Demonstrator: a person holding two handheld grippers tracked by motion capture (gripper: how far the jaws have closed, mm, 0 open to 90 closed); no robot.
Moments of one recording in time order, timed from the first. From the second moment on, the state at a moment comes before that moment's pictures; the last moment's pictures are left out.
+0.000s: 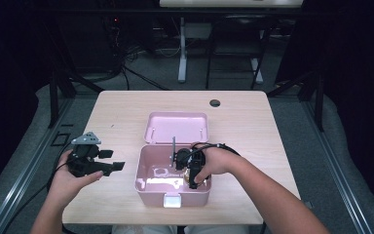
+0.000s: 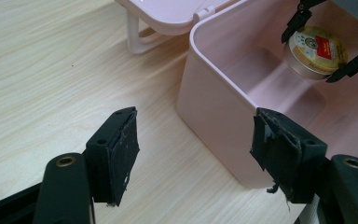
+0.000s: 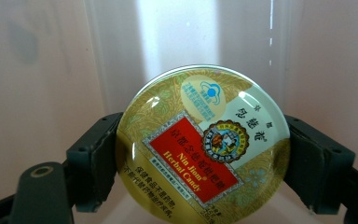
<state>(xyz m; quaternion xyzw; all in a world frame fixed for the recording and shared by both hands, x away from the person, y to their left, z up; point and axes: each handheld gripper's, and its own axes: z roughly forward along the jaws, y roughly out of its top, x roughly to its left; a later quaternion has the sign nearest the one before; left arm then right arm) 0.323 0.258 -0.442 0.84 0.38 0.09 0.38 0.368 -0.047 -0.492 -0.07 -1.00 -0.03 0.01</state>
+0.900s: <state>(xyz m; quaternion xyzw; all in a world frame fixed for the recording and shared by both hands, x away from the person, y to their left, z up) 0.324 0.258 -0.444 0.84 0.38 0.09 0.38 0.365 -0.048 -0.503 -0.03 -1.00 -0.03 0.01</state>
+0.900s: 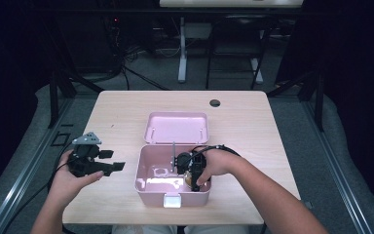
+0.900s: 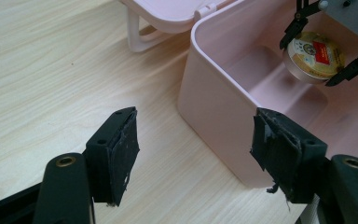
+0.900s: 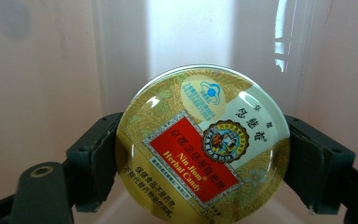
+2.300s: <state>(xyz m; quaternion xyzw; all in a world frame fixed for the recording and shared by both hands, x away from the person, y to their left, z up) 0.324 0.258 -0.444 0.84 0.39 0.09 0.37 0.366 -0.048 -0.517 -0.03 -1.00 -0.03 0.02</state>
